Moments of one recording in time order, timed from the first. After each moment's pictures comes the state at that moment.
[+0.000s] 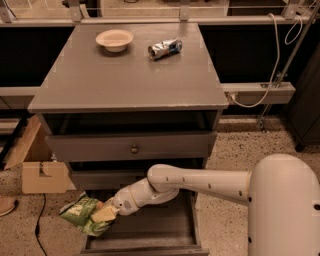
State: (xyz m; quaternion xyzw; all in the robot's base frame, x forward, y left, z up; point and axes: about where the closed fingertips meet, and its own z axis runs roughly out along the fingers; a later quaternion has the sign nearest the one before) arm 0.434 0.215 0.496 -0.44 0.68 0.56 0.15
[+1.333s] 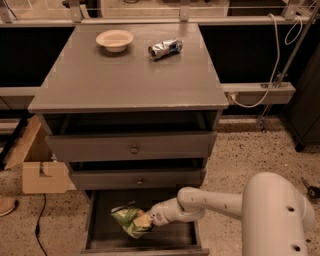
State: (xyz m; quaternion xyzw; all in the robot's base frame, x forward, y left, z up) arm 0.486 0.095 0.298 -0.31 0.81 0.47 0.15
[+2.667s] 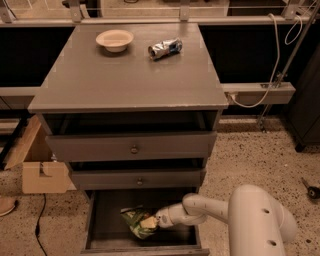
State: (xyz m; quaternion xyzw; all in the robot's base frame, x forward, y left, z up) arm 0.507 0.069 0.213 -0.26 0.82 0.49 0.13
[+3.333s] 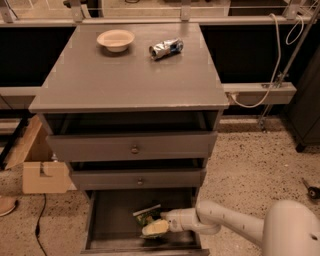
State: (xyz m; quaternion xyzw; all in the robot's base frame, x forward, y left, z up) arm 0.495 0.031 0.256 -0.25 0.81 0.49 0.20
